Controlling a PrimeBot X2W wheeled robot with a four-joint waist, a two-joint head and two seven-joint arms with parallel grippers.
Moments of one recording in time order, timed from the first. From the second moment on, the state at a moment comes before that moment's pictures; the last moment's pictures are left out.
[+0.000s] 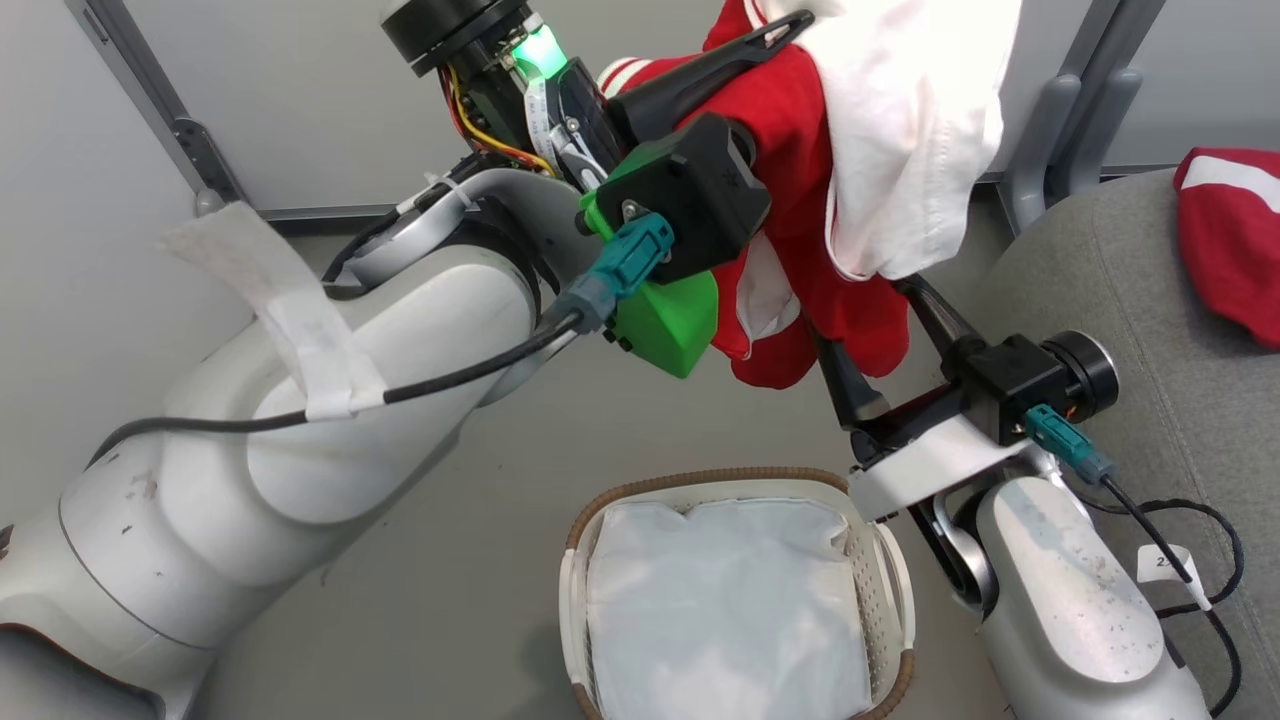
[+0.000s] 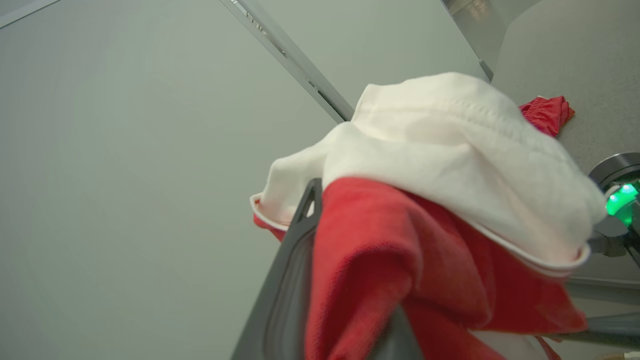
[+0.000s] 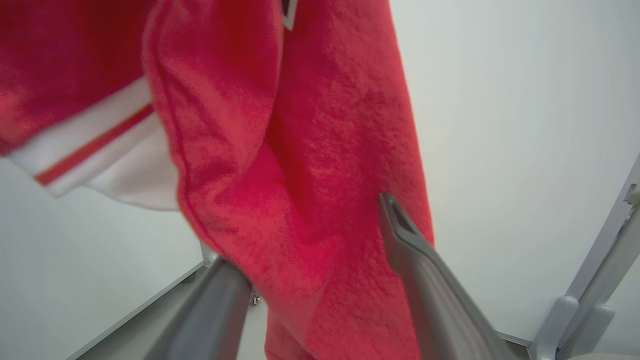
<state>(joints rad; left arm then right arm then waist) -1.14 0.32 -0.98 0.10 -0.29 -0.11 0.07 -0.41 -0.05 0.23 0.23 0.09 0.13 -0.26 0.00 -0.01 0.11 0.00</state>
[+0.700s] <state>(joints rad) -0.99 0.38 -0.98 0.16 -0.37 -0.08 -0.05 -0.53 -0.05 0.32 0.31 0.02 0.13 -0.26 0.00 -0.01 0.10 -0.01</state>
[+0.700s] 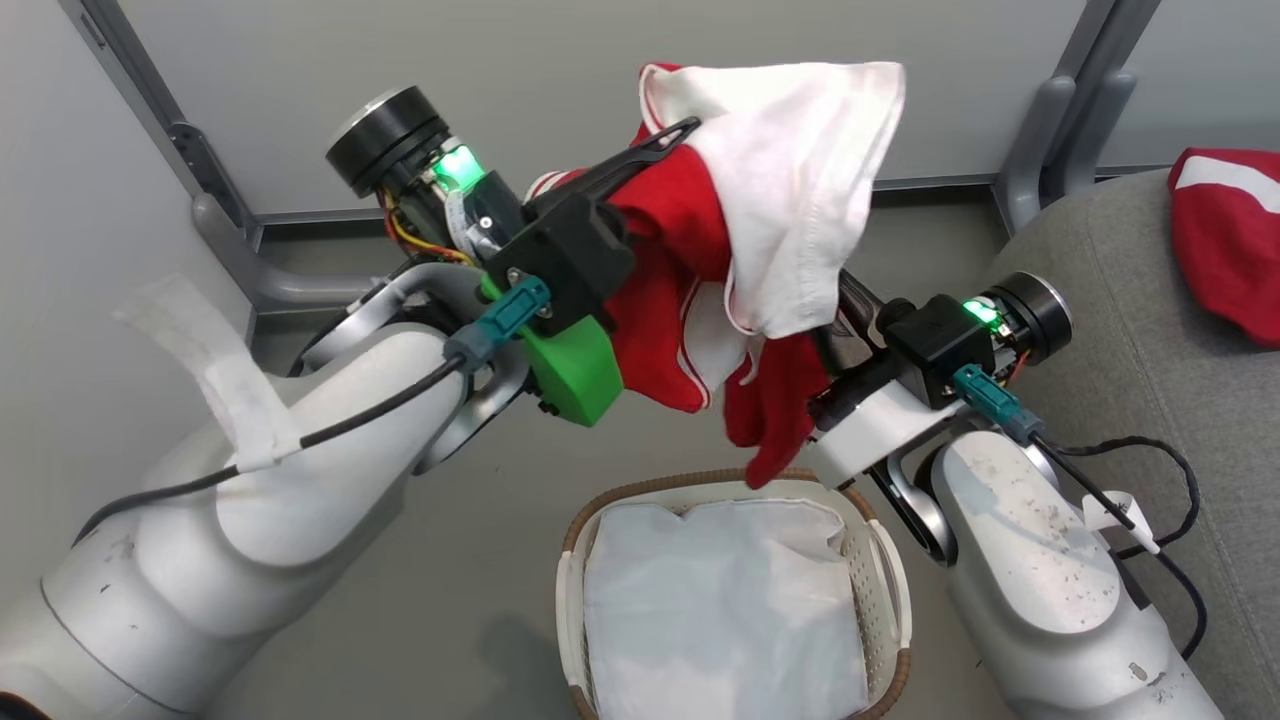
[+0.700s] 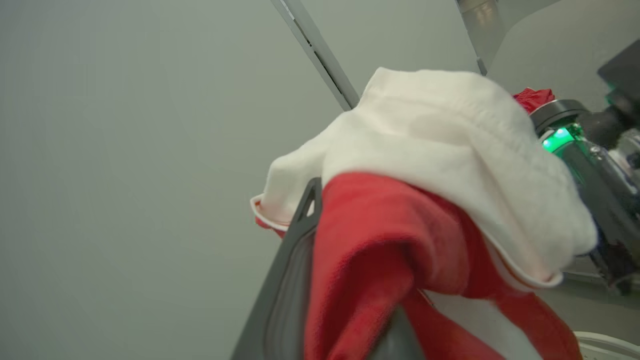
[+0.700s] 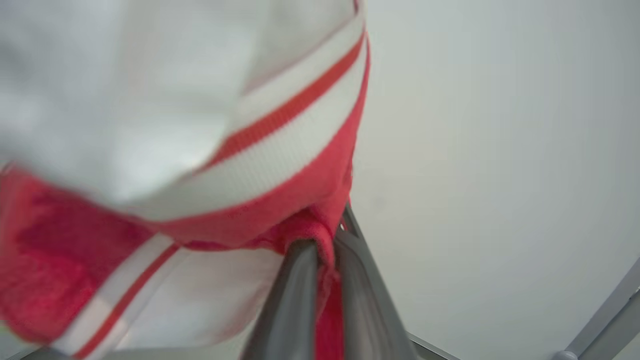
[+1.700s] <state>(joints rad) -0.47 0.26 -0.75 0.32 -0.44 0.00 -0.26 -0.49 -0.05 0.05 0.22 -0.05 0.13 -0.26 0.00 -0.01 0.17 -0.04</state>
